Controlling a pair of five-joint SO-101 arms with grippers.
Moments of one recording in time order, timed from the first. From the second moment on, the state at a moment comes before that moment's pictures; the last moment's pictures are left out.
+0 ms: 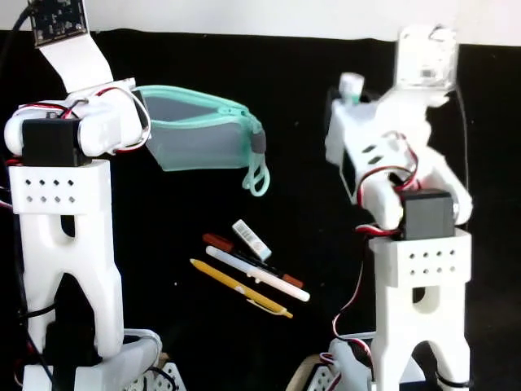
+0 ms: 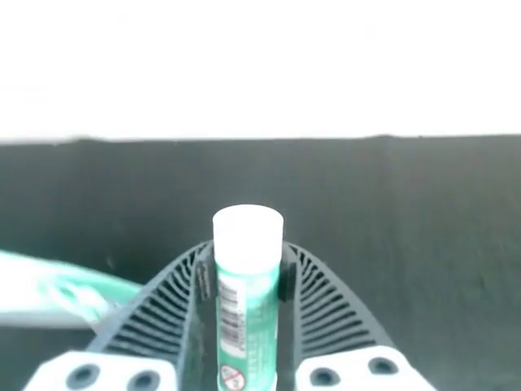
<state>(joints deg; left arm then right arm) -4.3 -10.1 -15.0 86.5 16.7 -8.8 -34.4 4.3 59.2 -5.2</state>
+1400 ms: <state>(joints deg) -4.3 -10.1 -15.0 86.5 16.7 -33.4 -1.6 -26.7 42.8 -14.8</state>
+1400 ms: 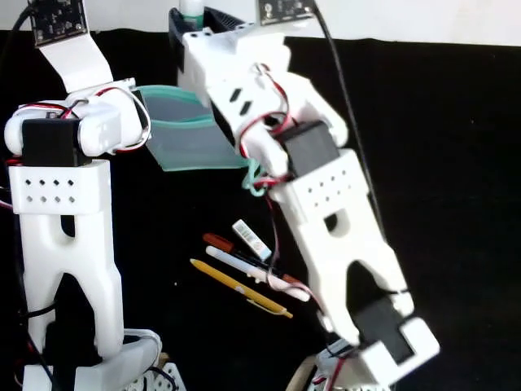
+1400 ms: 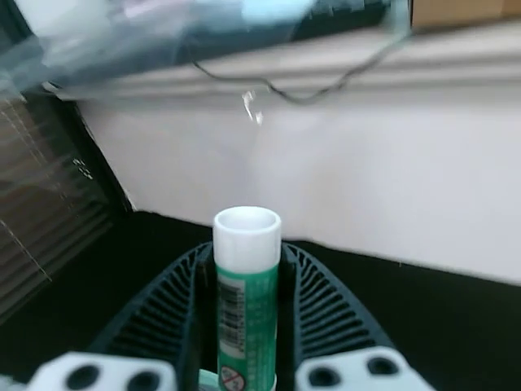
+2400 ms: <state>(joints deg) -4.3 -9.6 -10.0 76.3 16.7 -35.4 8.4 -26.2 42.5 -15.6</state>
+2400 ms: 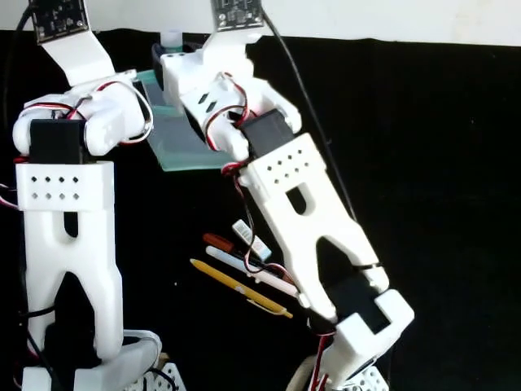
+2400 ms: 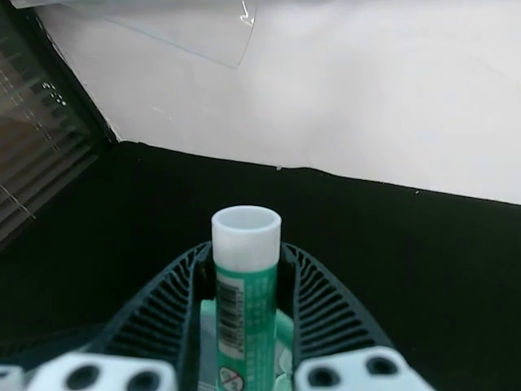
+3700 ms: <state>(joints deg) -4.3 -3.5 -11.6 72.0 16.7 -37.2 -1.3 -28.9 70.8 -8.3</state>
